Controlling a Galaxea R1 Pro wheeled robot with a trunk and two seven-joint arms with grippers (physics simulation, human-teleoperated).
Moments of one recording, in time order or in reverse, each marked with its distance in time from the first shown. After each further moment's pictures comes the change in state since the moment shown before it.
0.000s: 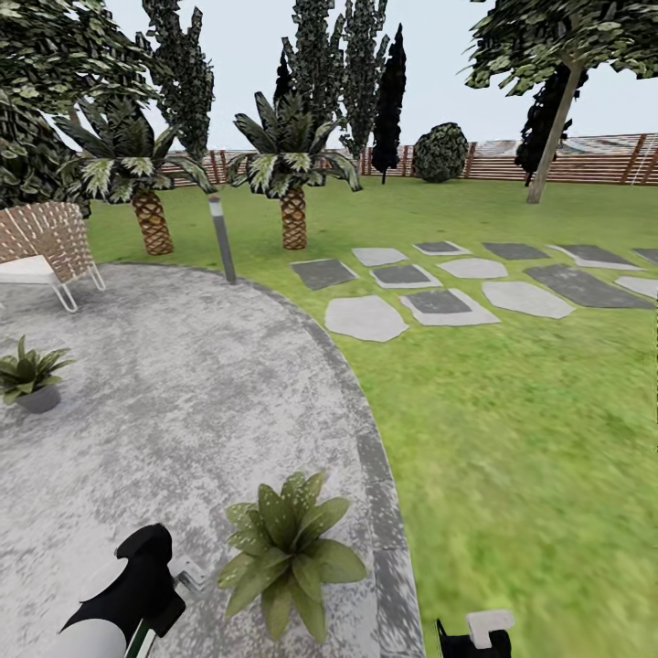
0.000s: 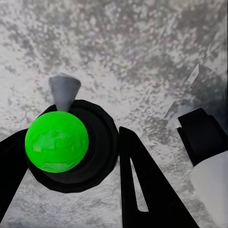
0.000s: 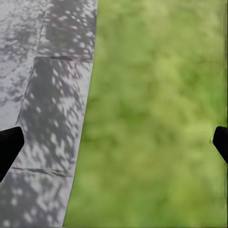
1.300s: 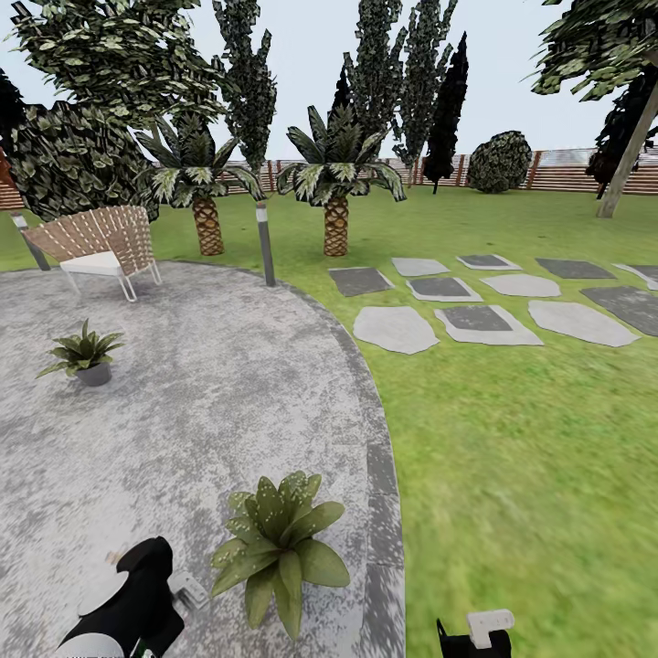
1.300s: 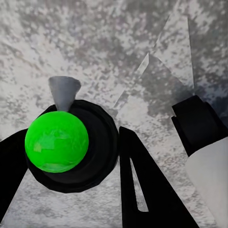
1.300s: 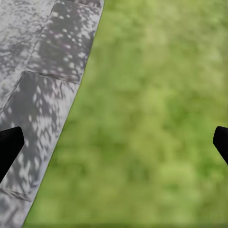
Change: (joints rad) left arm 0.030 -0.003 -0.011 0.019 -0.004 -0.003 0.002; right arm 0.000 0.000 0.000 0.000 0.000 0.001 0.000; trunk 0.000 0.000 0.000
